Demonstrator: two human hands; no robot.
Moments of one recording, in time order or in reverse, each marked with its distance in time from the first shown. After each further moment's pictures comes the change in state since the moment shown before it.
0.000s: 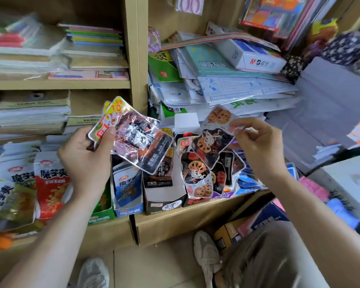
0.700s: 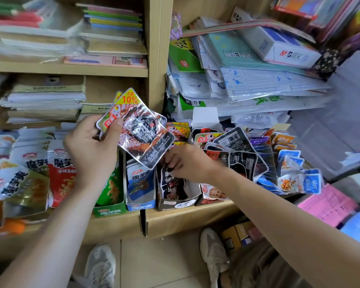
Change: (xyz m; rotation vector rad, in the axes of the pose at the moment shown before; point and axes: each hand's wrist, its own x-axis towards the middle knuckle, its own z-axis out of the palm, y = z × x) left_hand 0.015 -0.019 -0.013 0.119 0.007 0.056; right_hand -0.001 0.026 0.154 -0.424 -0.878 -0.076
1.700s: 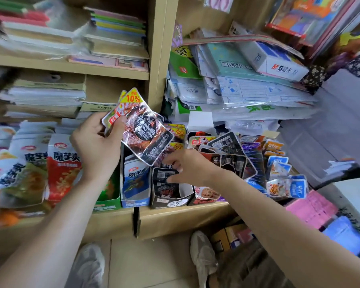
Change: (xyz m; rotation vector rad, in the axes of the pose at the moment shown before) left_hand -0.004 0.003 0.006 -0.036 0.018 -0.012; right_hand -0.025 -0.019 -0.019 -0.165 -0.112 -0.015
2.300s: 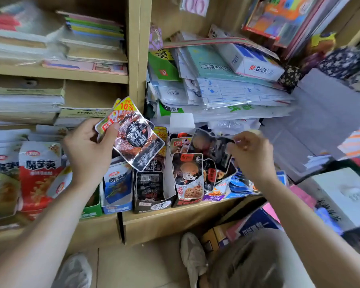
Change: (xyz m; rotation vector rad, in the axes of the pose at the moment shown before) left_hand -0.011 0.005 0.020 0.012 -0.095 0.018; right_hand -0.102 0.076 -0.058 0.170 0.916 0.404
